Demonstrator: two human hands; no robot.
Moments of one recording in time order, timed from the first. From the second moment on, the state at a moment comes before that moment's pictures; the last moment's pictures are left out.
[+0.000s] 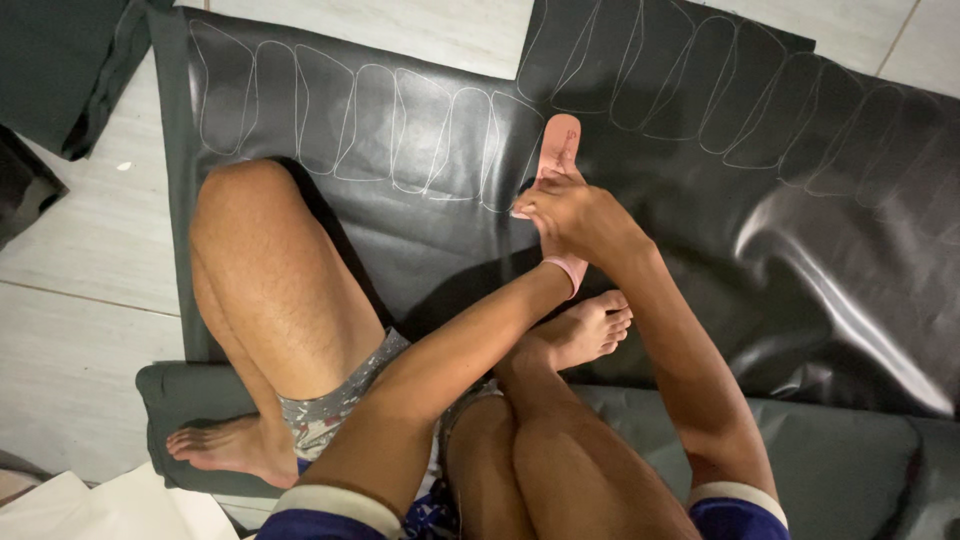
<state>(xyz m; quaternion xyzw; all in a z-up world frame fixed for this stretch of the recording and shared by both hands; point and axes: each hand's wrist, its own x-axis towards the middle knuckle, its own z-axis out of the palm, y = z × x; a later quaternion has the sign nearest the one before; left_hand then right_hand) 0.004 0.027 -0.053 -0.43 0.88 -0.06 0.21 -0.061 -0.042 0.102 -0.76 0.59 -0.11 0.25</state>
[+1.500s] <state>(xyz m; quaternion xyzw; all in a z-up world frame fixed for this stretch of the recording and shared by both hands) 0.069 -0.157 0.054 -0.19 0.94 0.27 0.03 -0.044 0.040 0.113 -0.56 0.75 -0.30 0.18</state>
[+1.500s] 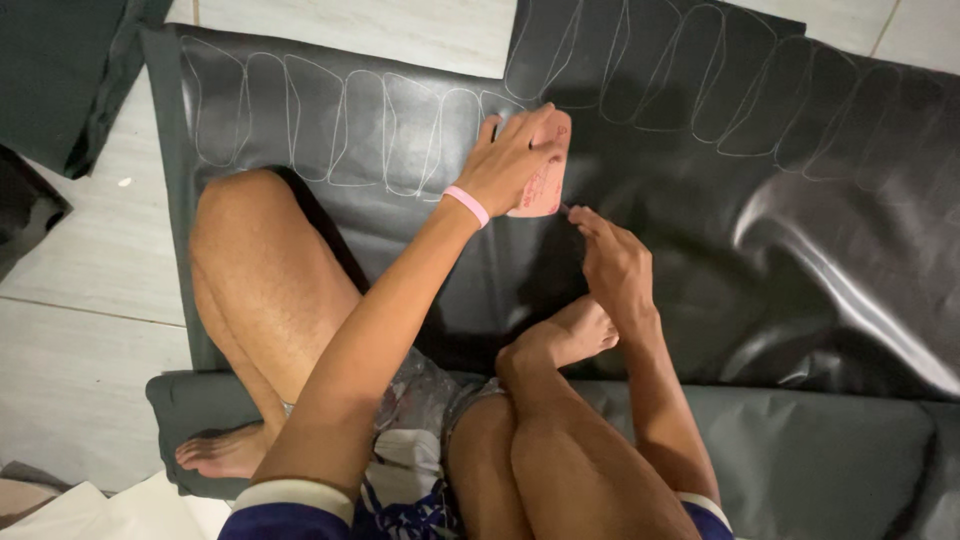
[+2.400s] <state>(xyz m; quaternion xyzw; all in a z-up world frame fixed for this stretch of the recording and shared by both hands) 0.074 -0.114 0.045 -0.29 0.84 0.44 -0.11 -0.077 0.067 0.063 -0.43 0.87 -0.17 0.18</state>
